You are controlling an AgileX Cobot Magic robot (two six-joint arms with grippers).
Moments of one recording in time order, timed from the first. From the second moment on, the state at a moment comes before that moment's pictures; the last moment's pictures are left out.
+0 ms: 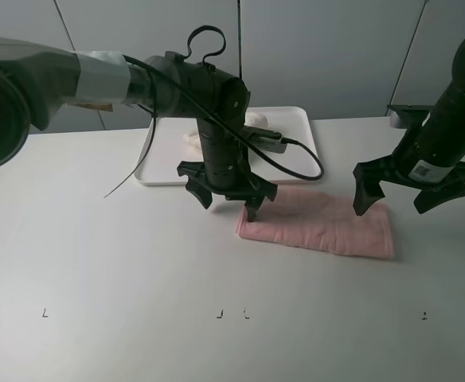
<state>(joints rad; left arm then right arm) -0.72 2.38 -1.82 0.05 0.99 -0.36 0.14 1.74 -0.94 0.12 0.78 0.01</state>
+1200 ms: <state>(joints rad) -0.72 2.39 -1.83 0.04 1.01 -0.39 0.02 1.97 -1.00 0.28 0.81 -0.02</state>
